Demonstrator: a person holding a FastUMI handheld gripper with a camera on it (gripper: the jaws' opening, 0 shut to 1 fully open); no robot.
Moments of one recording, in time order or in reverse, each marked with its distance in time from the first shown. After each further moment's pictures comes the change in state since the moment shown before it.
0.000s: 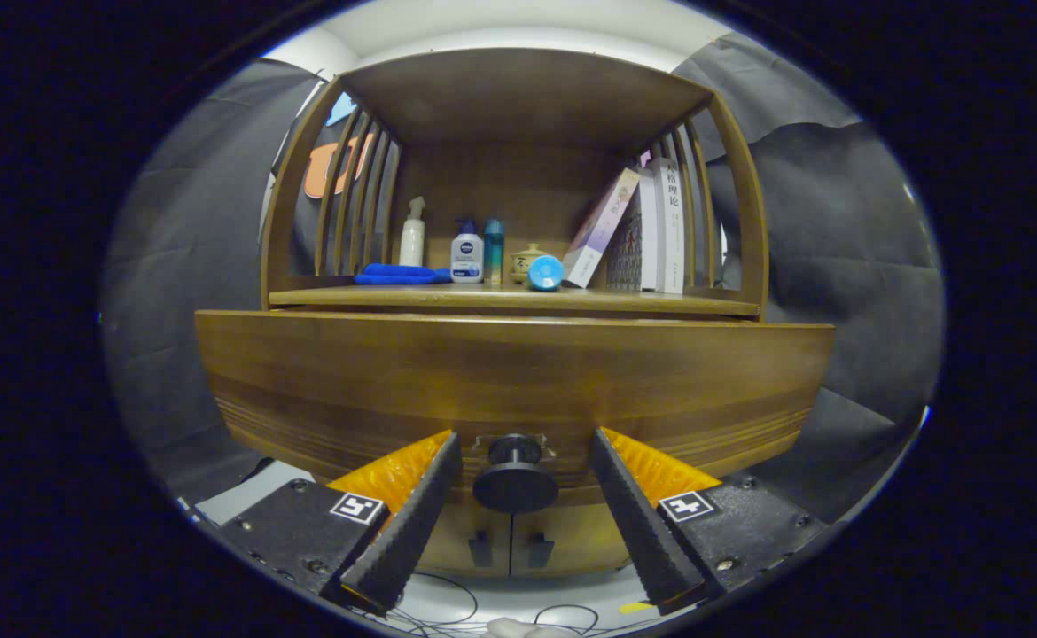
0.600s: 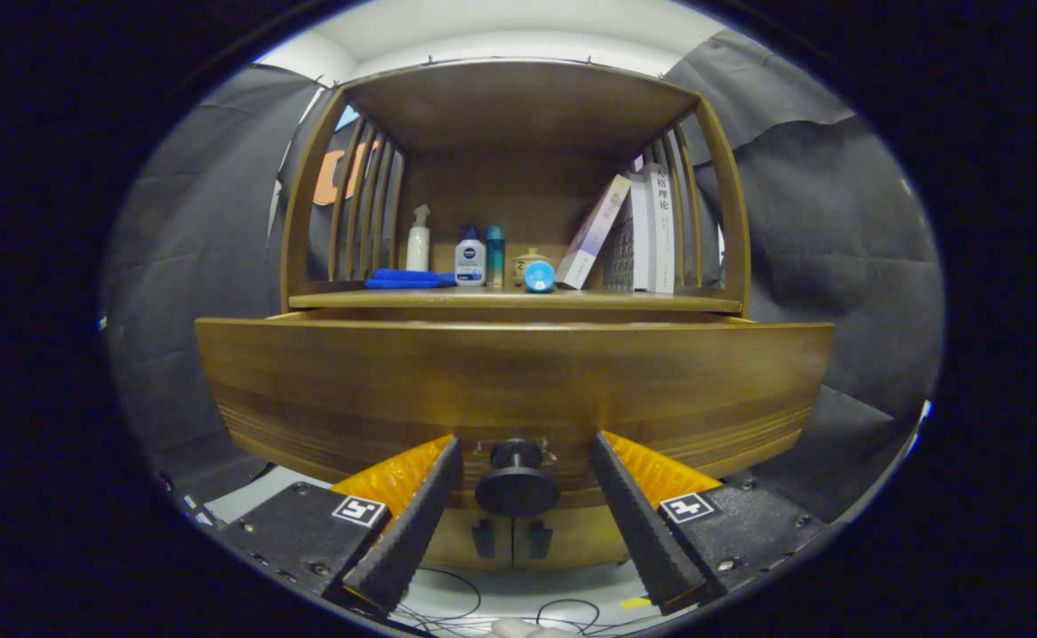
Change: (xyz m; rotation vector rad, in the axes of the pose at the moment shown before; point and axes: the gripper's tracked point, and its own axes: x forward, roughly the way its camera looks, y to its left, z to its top) arm -0.033 -0.004 -0.005 0.020 -0.005 0.012
